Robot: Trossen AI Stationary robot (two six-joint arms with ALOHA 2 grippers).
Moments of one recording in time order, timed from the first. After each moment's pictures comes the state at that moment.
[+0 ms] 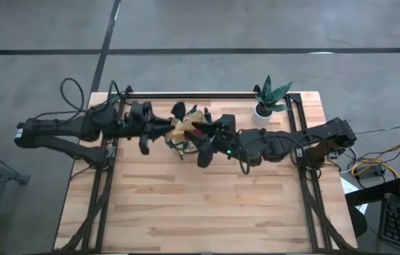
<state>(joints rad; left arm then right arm) -0.02 0.90 0.99 -0.03 -0.13 -0.35 0.28 1.65 1.67 -0.03 0.70 0.57</state>
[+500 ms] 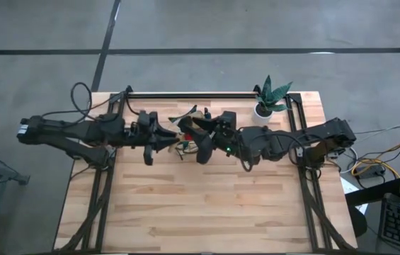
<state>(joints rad) -0.12 0.95 0.98 -0.03 -0.15 -0.39 0.26 1.66 1.67 0.05 0.74 0.52</state>
